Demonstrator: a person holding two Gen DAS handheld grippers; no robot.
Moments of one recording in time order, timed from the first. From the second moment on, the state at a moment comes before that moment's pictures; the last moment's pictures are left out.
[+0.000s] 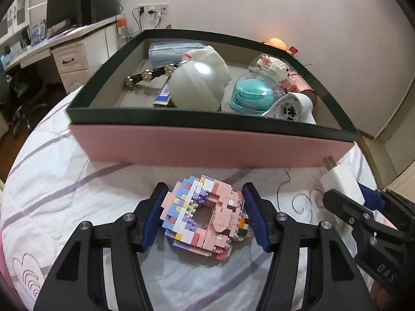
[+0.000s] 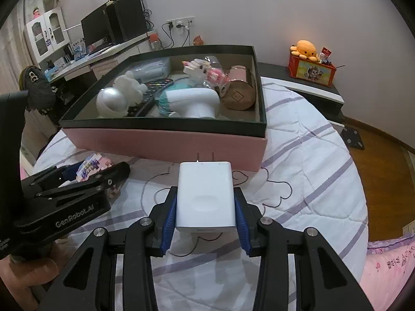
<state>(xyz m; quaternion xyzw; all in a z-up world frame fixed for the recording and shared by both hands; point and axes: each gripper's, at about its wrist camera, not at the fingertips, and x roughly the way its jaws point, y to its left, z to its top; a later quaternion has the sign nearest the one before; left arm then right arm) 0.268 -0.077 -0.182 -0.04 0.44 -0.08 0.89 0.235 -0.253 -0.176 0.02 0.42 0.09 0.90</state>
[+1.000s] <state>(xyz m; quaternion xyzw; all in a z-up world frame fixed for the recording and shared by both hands) 0.321 -0.043 -0.079 -0.03 0.33 -0.08 0.94 0.323 -0.219 -0.098 -0.01 0.36 0.13 0.93</state>
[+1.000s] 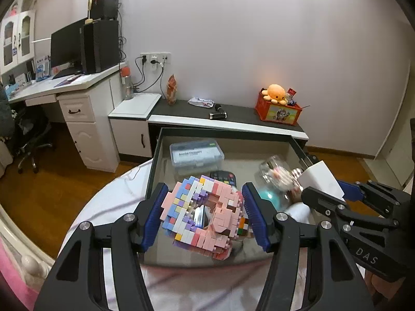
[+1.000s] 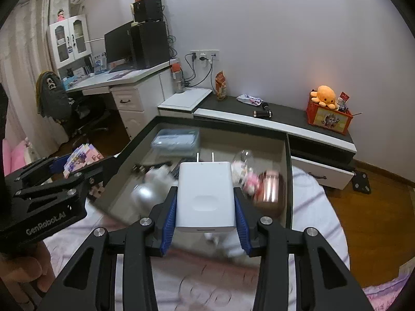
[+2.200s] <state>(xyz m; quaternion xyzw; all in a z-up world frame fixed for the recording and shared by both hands) 0.346 -0.026 -0.085 -0.03 0.33 -0.05 0.94 0.359 -0.216 -0.115 -0.01 0.36 0.11 0.93</state>
